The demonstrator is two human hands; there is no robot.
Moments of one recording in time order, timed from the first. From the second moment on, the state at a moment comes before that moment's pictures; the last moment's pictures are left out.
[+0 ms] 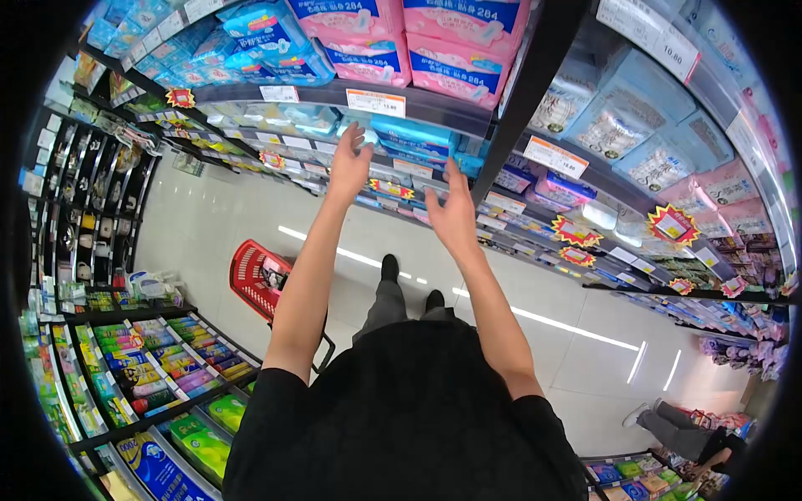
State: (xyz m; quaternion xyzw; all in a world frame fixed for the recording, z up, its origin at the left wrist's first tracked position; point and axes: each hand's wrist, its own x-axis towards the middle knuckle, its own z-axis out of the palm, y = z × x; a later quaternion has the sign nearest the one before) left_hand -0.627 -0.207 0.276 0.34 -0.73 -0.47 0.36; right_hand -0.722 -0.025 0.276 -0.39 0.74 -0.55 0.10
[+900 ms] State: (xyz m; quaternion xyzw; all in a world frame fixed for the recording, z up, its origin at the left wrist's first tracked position) left_hand -0.542 -0.123 0.346 0.39 -0.54 -0.67 0.33; right_hand -0.699 0.021 0.292 -0.30 0.64 -0.63 0.32
